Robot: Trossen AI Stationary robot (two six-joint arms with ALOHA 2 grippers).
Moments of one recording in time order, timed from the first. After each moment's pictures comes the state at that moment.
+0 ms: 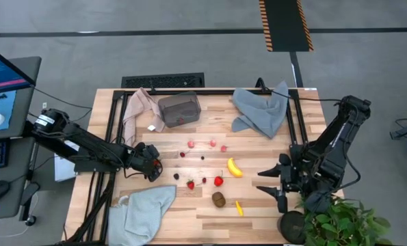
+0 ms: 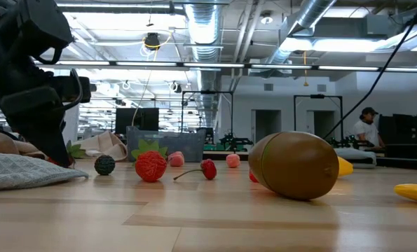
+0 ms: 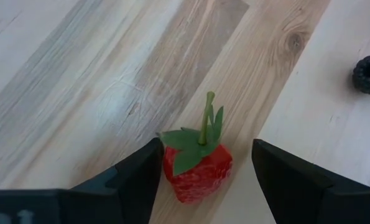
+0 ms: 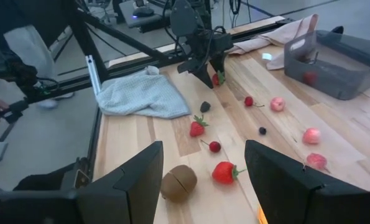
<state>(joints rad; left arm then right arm) -0.34 1.22 0.34 -0.33 -0.28 -0.88 1.02 1.14 0.89 -0.52 1.00 0.84</state>
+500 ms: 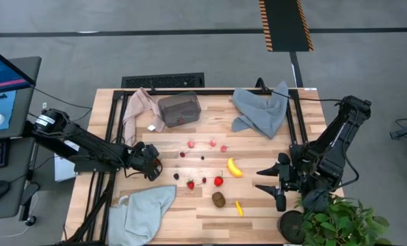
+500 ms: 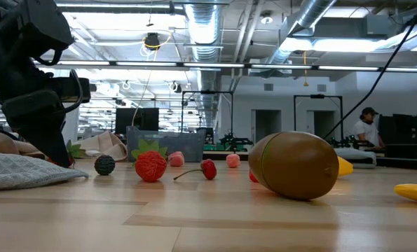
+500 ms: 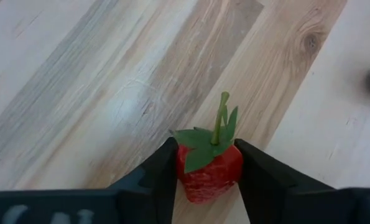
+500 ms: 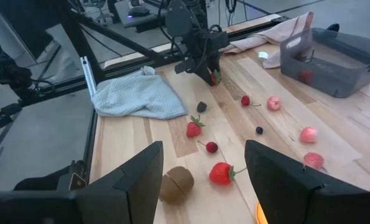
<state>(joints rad) -0.34 1.22 0.35 -0.34 -0.31 -0.88 1.00 1.13 0.89 -0.52 0.98 0.84</state>
